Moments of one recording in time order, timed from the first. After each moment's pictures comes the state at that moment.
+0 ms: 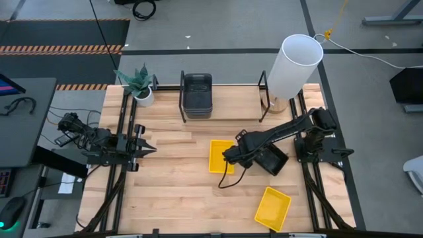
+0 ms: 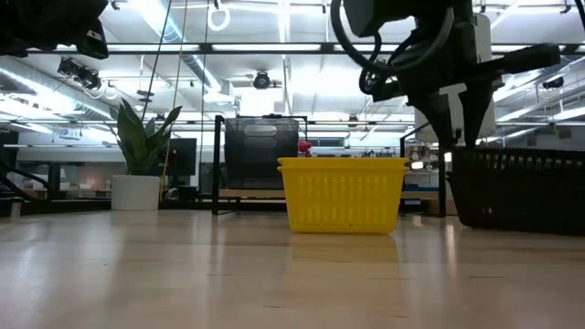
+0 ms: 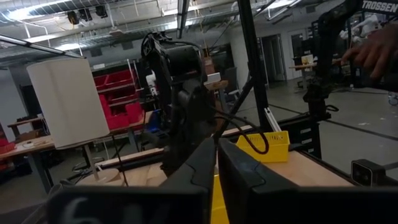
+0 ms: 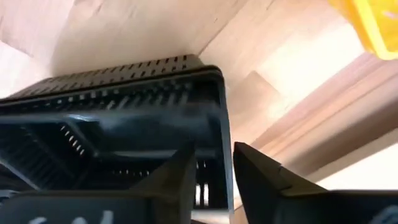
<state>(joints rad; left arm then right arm) -0.48 0.01 0.07 0.16 -0.35 0.28 0.22 1.84 1.40 -1.39 0.21 -0.41</state>
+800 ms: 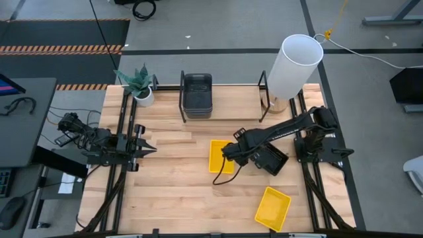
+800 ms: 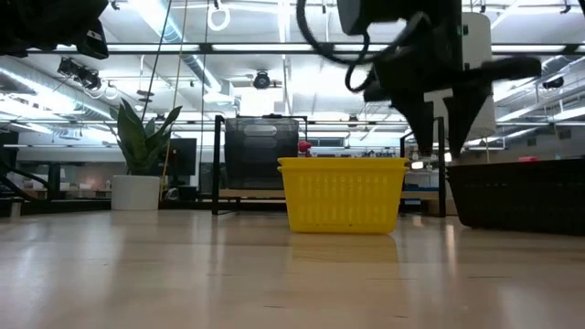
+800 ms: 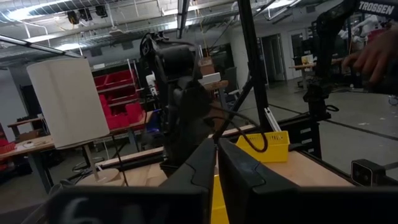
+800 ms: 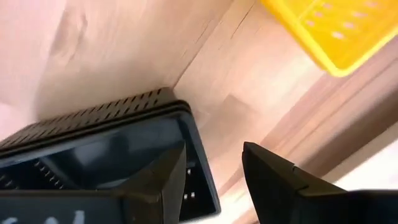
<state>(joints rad) -0.48 0.01 0.07 0.16 -0.35 0.28 0.19 1.81 1.38 -1.28 0.22 -0.36</state>
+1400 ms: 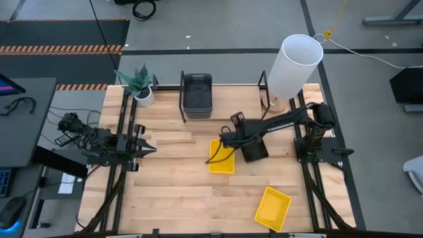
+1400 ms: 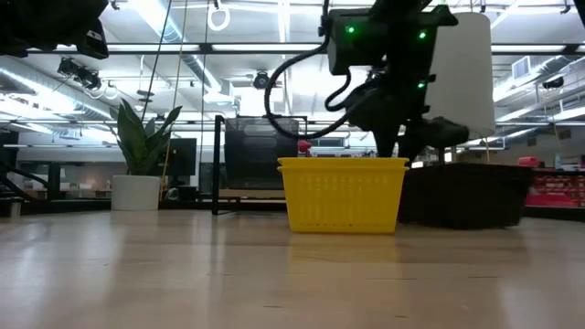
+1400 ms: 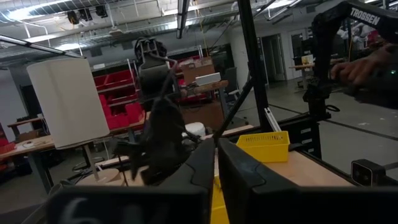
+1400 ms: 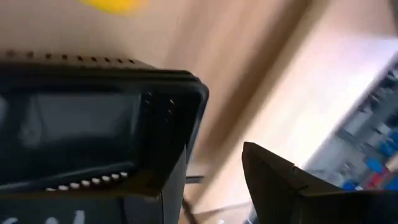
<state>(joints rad) -0.48 0.01 0.07 0.16 -0.35 0.28 0.05 1.82 1.26 -1.04 0.58 -0.38</state>
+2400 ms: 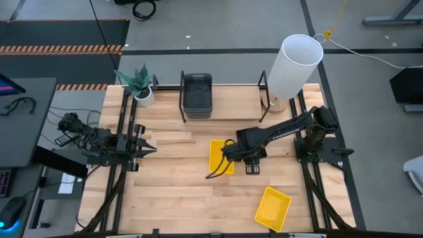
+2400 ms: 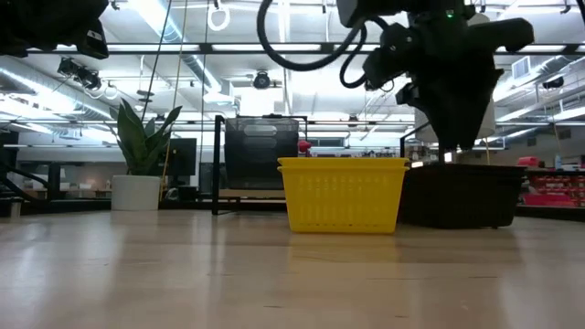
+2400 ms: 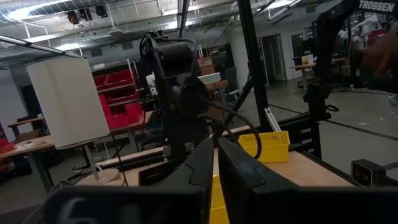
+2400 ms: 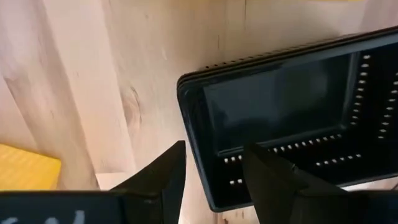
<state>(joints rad) -0.48 0.01 0.07 0.16 -0.35 0.28 0.19 1.81 1.40 -1.29 0.03 0.24</state>
